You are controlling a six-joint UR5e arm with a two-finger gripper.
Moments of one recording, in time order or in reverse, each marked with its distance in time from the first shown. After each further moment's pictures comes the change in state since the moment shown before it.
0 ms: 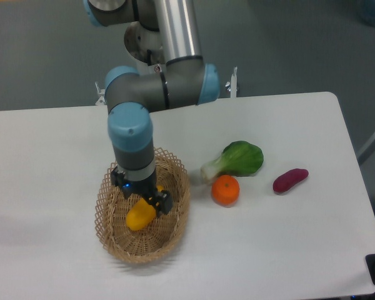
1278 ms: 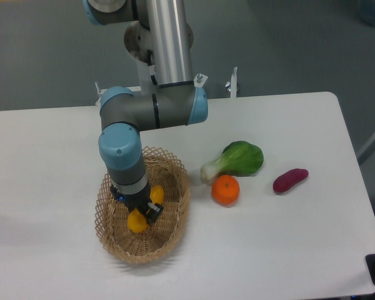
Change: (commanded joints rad) arm -0.009 -0.026 0.005 0.037 0.034 0.018
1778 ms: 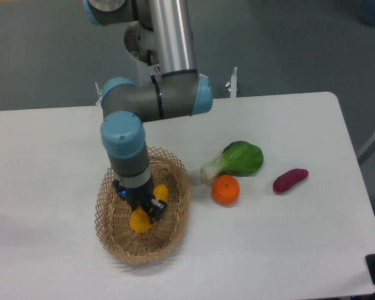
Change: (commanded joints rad) arm 0.086 0.078 0.083 -0.075 -0.040 0.048
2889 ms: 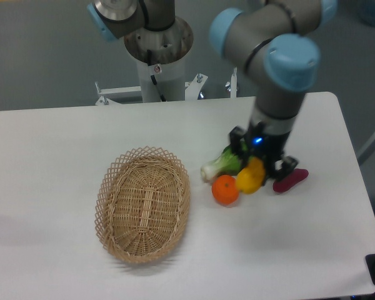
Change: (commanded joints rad) arm 0.453 0.063 0.296 -0.485 -0.135 0.635
